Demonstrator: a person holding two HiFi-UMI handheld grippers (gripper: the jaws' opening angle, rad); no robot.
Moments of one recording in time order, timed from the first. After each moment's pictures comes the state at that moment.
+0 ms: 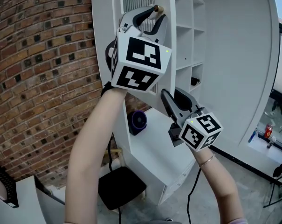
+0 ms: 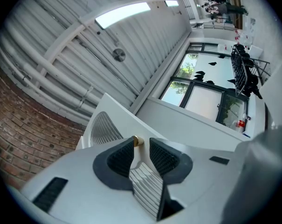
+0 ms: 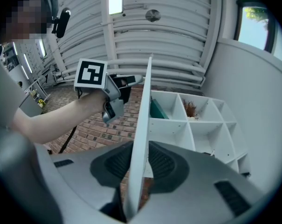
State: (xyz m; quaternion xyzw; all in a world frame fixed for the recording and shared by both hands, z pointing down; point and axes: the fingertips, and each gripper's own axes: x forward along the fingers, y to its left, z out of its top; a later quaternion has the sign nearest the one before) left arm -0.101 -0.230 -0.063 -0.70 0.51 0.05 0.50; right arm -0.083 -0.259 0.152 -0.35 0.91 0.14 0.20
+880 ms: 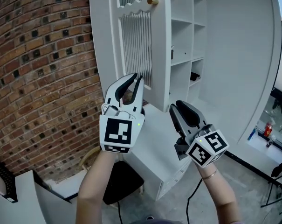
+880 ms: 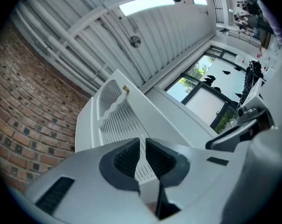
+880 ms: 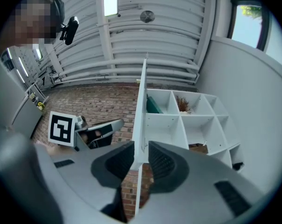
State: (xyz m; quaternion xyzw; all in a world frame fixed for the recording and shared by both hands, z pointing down) left arm -0.146 -0.237 0.121 -0.75 0.55 0.07 0.36; right arm -0.040 -0.233 0.203 -0.36 0.91 0.11 0.19
